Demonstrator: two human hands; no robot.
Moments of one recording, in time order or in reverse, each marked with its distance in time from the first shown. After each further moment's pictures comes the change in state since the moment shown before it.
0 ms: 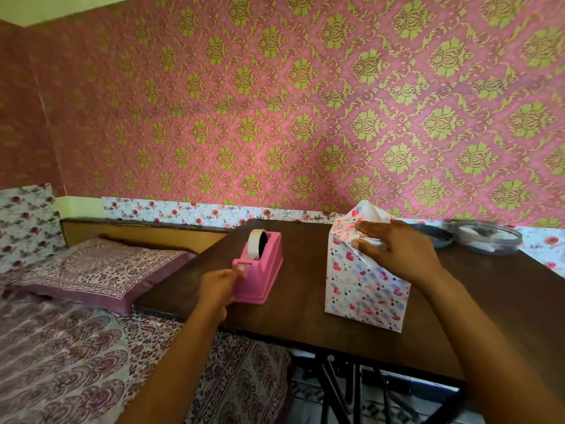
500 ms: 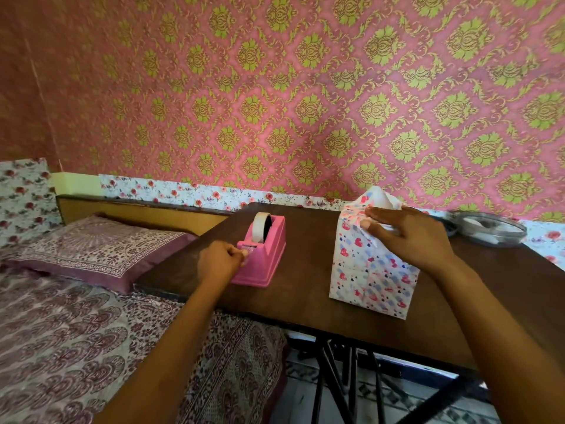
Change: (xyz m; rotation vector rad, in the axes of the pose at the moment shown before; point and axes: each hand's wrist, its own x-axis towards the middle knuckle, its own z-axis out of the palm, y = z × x) left_hand 0.018 0.006 -0.012 0.803 0.077 0.336; right_hand 0.002 -0.001 0.003 0.011 0.060 -0.018
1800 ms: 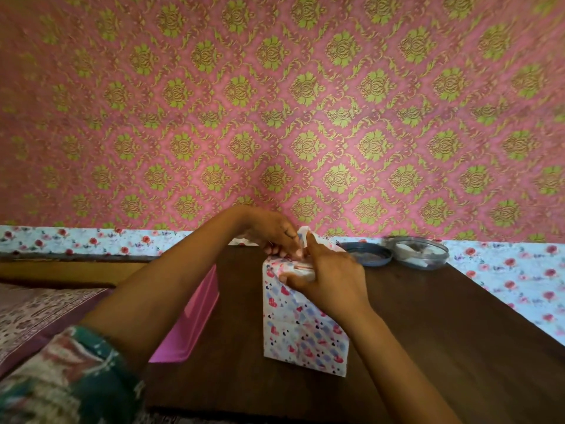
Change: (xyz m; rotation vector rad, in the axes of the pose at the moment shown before) left_hand 0.040 0.242 0.029 0.220 -1.077 0.625; right_hand 0.013 -0.005 0.008 -0.051 0.149 0.028
